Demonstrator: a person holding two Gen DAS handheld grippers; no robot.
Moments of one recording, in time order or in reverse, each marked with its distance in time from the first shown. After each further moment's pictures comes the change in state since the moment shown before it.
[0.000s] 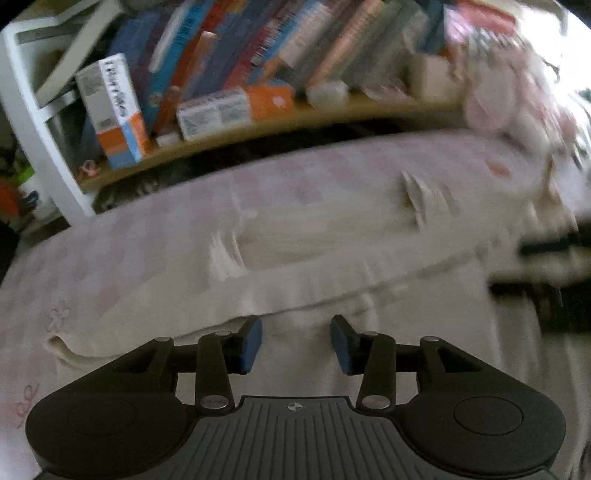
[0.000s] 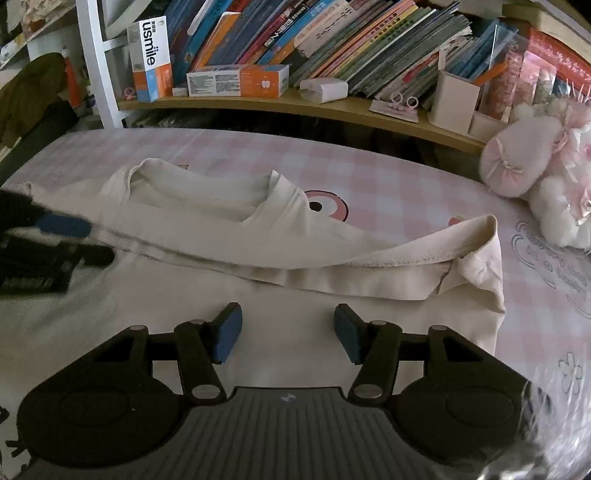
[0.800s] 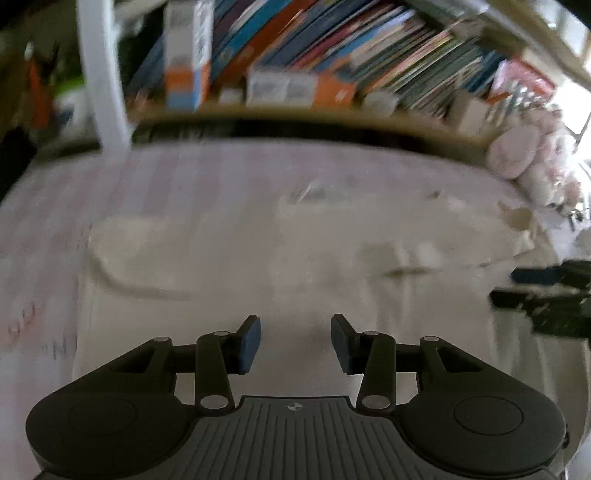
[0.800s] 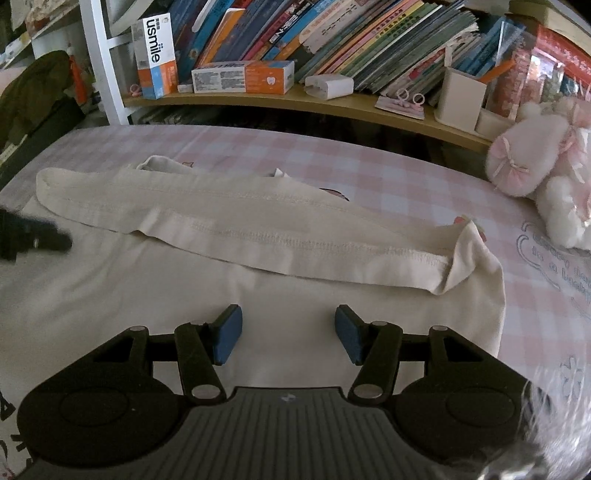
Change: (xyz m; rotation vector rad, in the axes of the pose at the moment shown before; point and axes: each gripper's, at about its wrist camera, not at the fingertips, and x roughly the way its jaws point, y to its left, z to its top) left arm -0.029 0.052 -0.029 -0.208 0.071 -0.121; right arm 0.002 -0.003 0.004 -0.009 0.020 0.029
